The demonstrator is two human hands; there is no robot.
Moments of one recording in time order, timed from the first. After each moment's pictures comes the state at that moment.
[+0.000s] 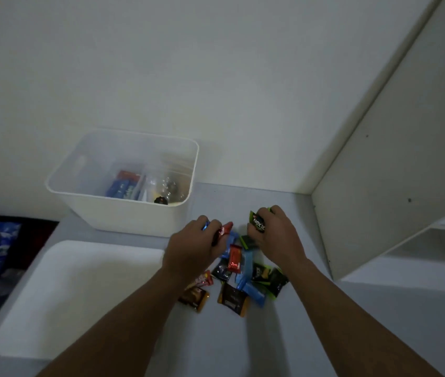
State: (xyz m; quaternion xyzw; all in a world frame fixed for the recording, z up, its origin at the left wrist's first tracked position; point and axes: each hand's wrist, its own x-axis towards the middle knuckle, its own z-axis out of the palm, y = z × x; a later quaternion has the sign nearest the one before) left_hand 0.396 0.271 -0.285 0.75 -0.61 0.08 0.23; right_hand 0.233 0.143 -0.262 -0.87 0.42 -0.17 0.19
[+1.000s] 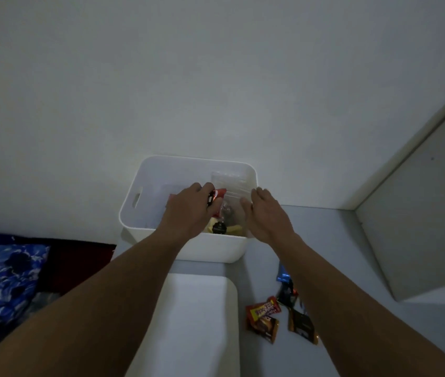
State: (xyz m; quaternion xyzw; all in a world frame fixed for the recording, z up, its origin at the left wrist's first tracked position) left_hand 0.611 0.265 -0.216 0.80 -0.58 0.01 0.19; right_hand 0.442 0.165 -0.222 -0.88 0.44 -0.09 0.16
